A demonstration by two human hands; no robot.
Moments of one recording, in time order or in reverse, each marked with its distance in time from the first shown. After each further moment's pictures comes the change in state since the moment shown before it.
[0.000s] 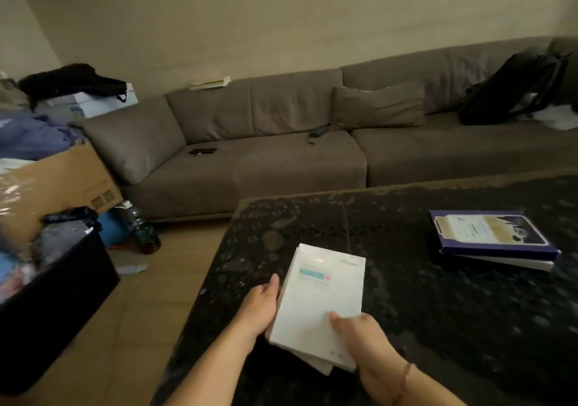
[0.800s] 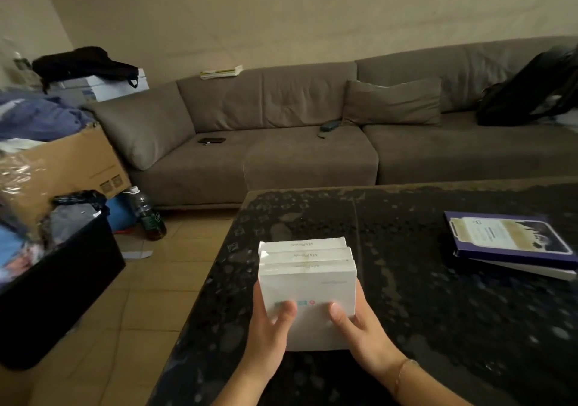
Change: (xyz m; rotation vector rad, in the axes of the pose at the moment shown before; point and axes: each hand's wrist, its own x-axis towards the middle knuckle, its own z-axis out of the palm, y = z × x) left_hand -0.040 -0.031 0.022 -0.513 0.091 0.405; right_hand -0.012 -0.015 -0.001 -0.162 -0.438 -0.780
